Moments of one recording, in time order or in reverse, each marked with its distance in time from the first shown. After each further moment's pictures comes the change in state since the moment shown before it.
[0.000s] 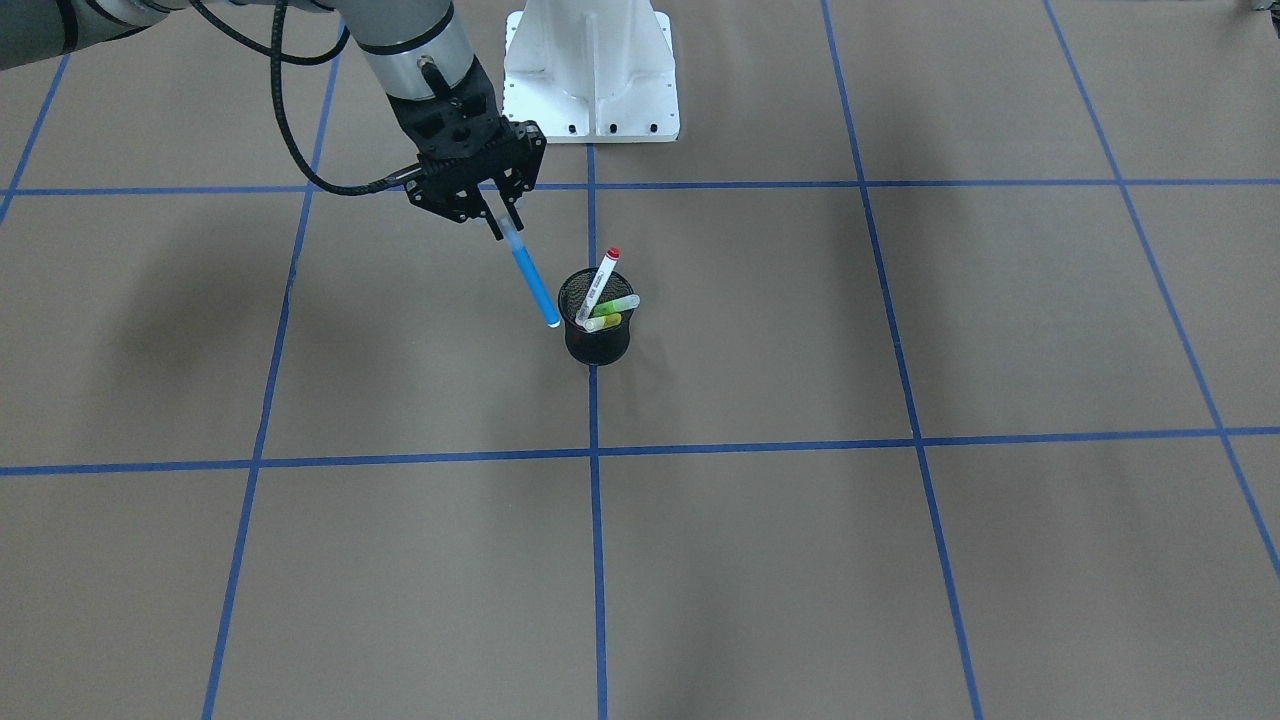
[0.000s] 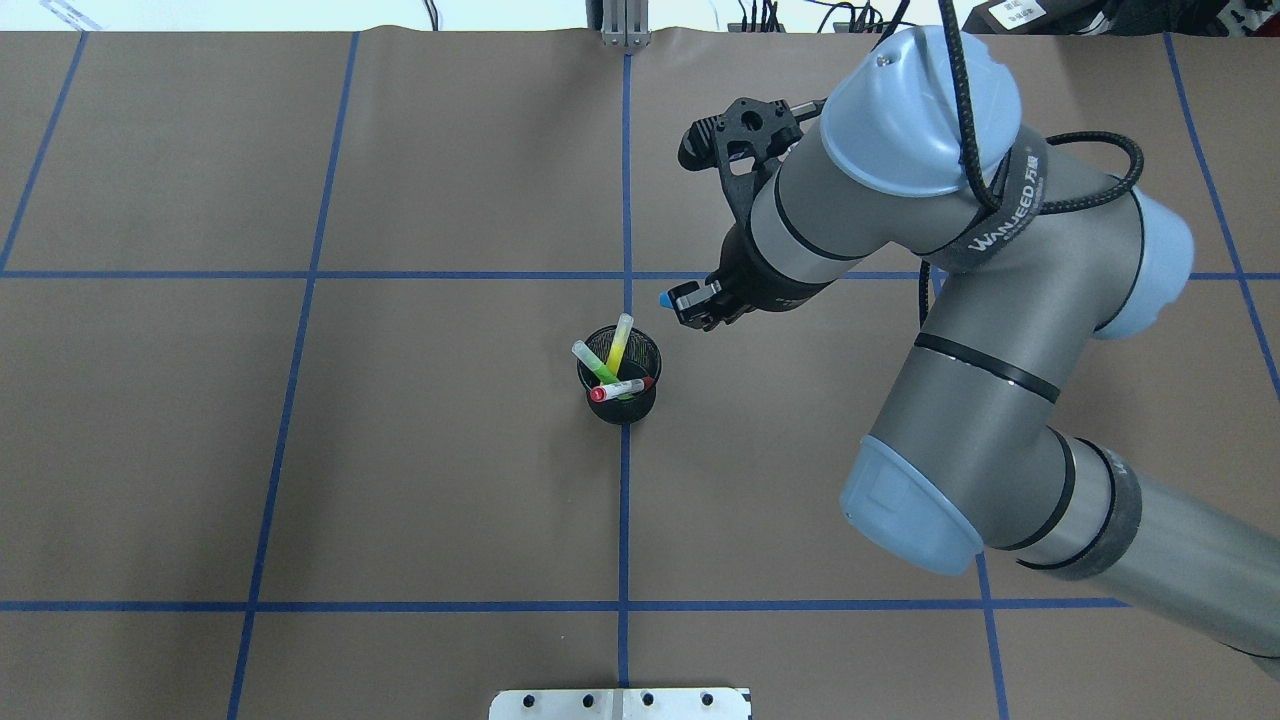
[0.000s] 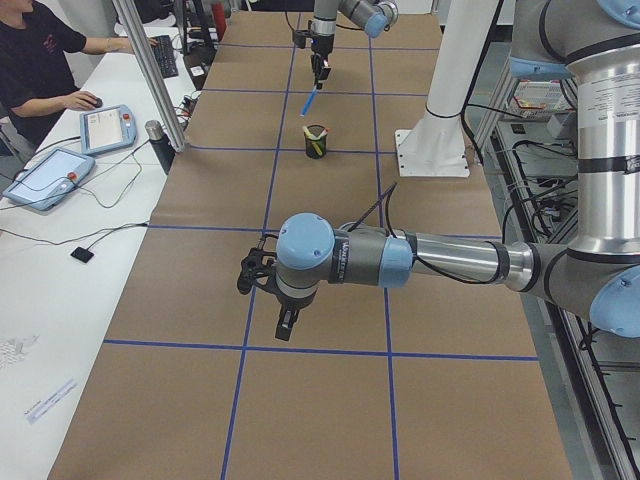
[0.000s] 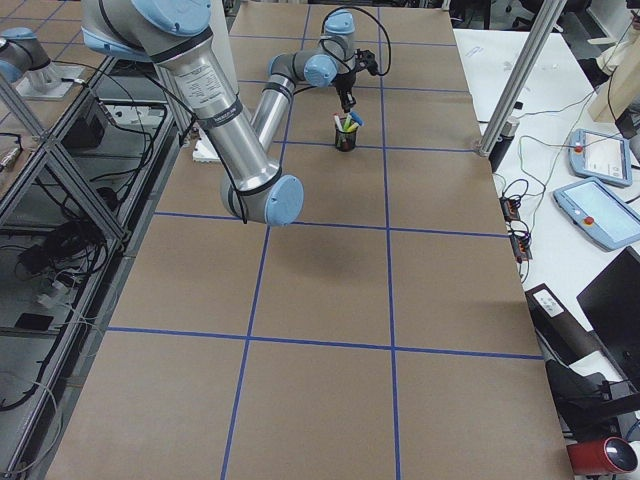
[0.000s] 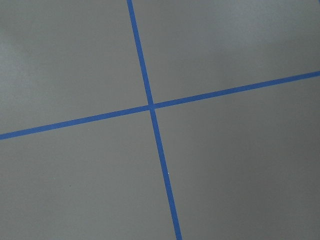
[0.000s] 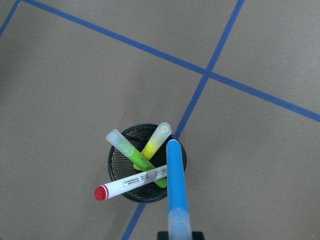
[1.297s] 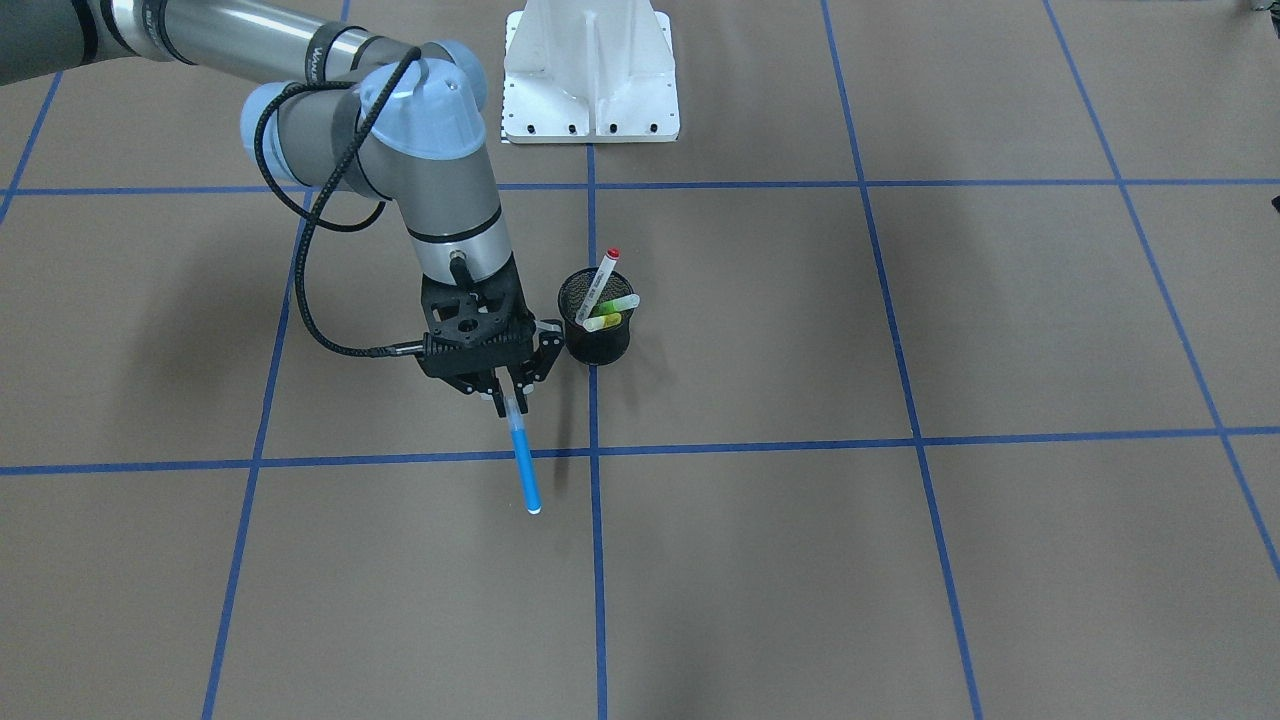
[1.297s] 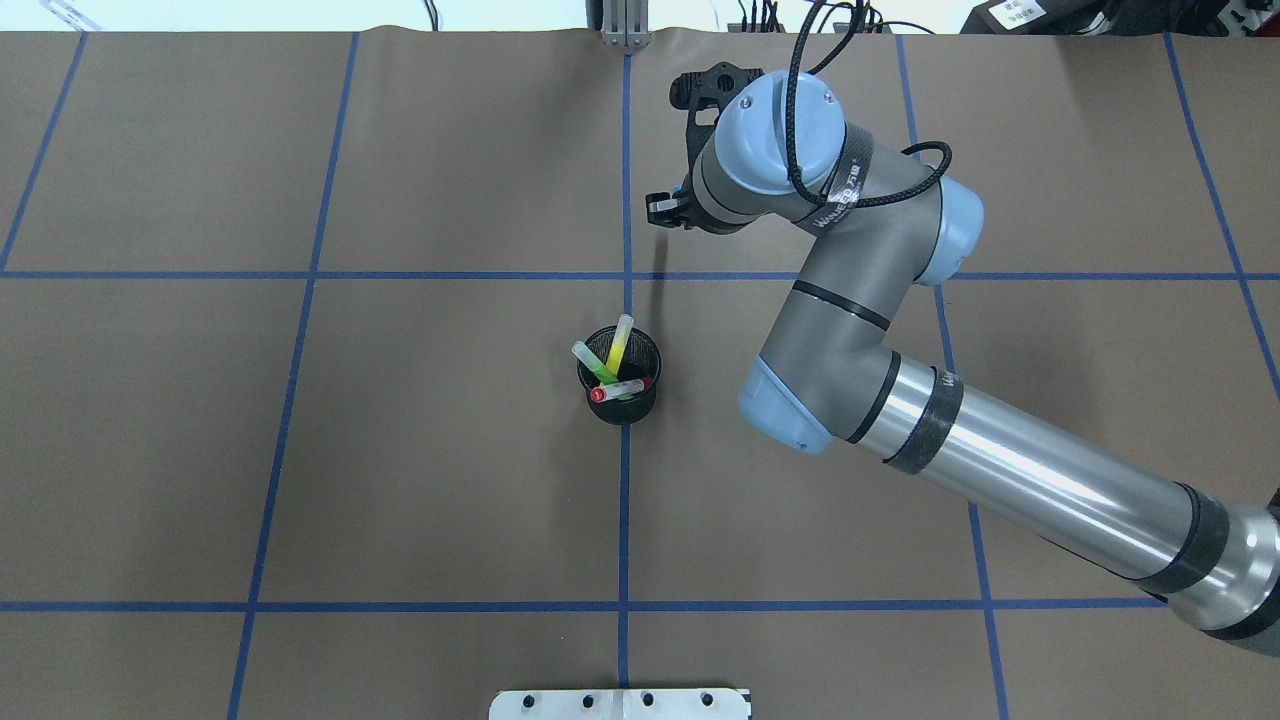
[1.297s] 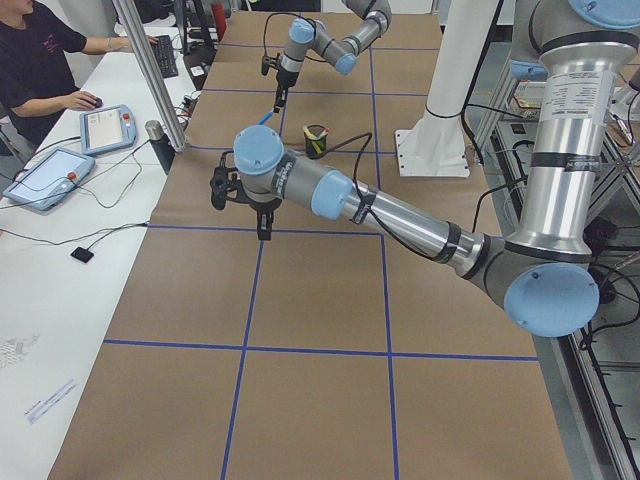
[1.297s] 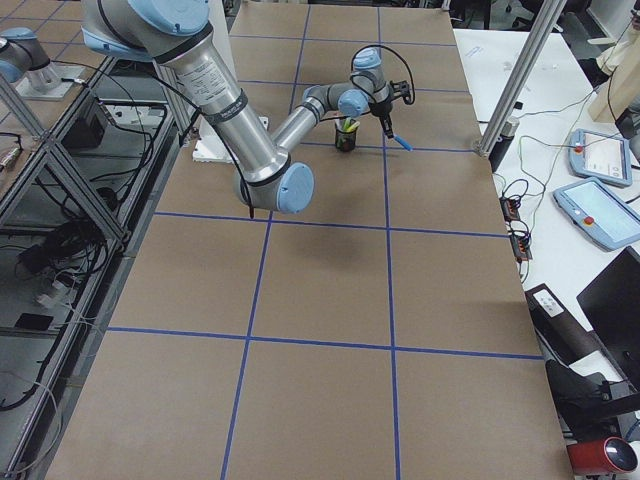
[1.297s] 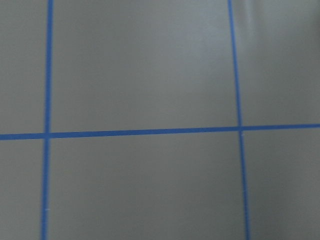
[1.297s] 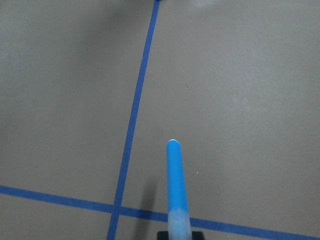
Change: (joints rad) left arm 0.222 -0.262 -0.078 -0.014 -0.193 -0.708; right arm 0.008 0.102 -0.481 0.373 -0.269 0.210
